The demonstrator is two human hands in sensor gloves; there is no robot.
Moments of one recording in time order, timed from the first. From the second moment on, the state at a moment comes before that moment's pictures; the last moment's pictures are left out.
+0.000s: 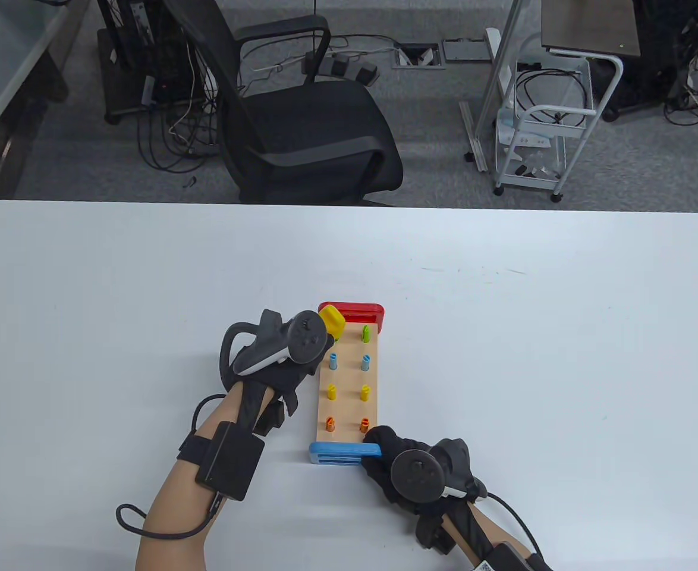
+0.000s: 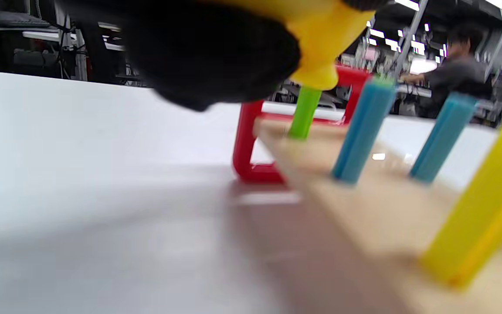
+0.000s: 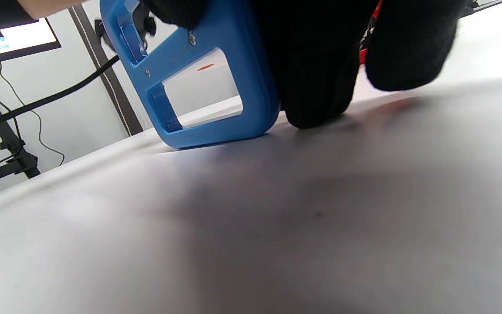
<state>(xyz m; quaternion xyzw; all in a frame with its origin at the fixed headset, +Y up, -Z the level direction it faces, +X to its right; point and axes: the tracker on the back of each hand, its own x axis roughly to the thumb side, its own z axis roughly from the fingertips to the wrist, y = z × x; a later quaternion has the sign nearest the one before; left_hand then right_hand) -0.126 -0.682 -0.304 -0.09 -0.16 0.08 0.98 0.085 -0.774 -0.159 0.31 0.08 0.93 0.19</state>
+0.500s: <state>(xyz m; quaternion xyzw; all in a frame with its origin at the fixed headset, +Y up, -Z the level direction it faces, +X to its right) -0.138 -0.688 -0.310 -0.08 -0.18 0.10 0.97 0.085 -0.774 -0.159 0.31 0.08 0.93 0.19</state>
